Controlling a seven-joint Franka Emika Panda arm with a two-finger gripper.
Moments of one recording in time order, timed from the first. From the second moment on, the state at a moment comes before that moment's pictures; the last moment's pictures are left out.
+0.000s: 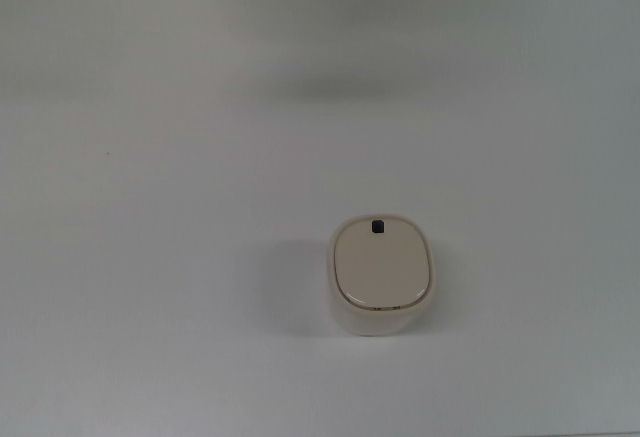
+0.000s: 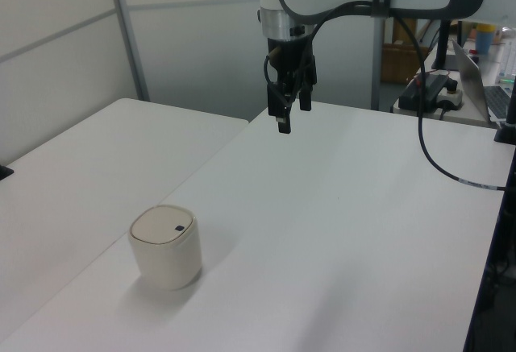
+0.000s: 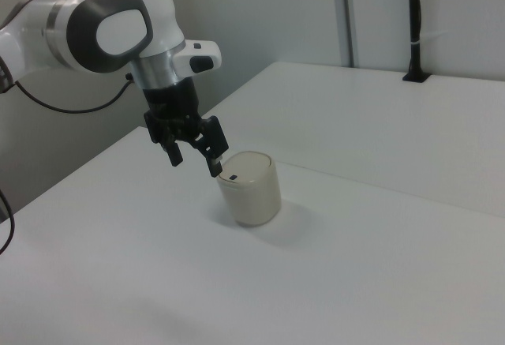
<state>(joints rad) -0.03 0.03 0.06 -1.48 -0.03 1.51 -0.01</state>
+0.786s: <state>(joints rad) -0.03 0.03 0.06 -1.48 -0.03 1.51 -0.03</state>
